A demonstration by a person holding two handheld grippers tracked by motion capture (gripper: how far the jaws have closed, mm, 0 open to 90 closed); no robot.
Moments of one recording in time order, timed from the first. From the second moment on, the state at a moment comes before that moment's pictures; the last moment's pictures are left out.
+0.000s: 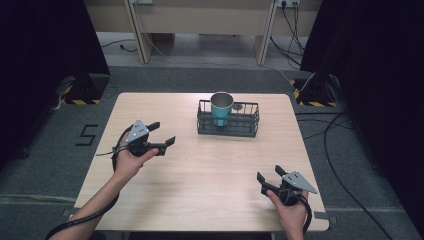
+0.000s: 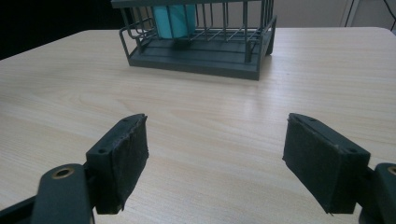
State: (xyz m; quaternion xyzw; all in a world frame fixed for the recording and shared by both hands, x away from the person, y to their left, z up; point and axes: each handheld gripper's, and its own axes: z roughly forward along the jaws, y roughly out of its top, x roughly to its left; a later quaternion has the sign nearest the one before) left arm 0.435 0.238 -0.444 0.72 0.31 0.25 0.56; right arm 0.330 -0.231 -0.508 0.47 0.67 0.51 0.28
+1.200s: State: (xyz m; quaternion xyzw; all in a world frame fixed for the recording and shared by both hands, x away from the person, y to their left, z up) left arm 0.376 0.296 -0.492 0.71 0.36 0.25 0.54; right arm 0.330 -0.231 -0.507 0.47 0.67 0.51 0.28
